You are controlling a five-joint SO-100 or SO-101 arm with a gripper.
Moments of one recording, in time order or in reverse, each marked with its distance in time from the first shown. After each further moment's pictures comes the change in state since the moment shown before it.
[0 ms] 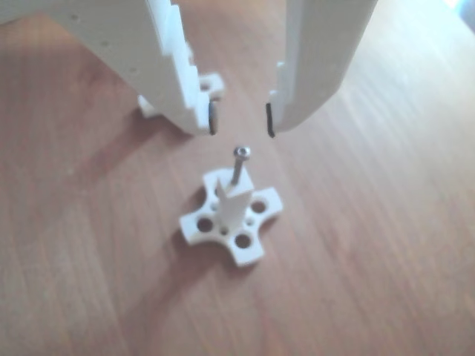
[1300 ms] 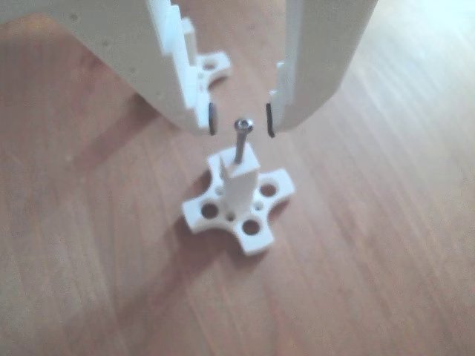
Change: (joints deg) arm -0.1 -5.1 -1.1 -1.1 0.0
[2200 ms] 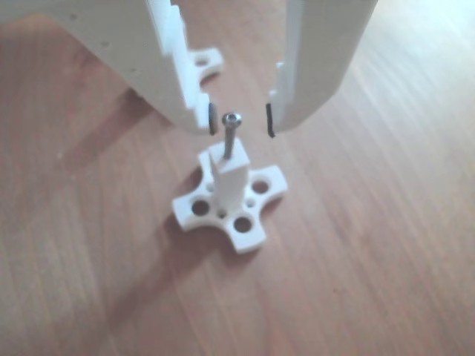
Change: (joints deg) arm 0.0 -2.1 -0.6 -1.1 0.0
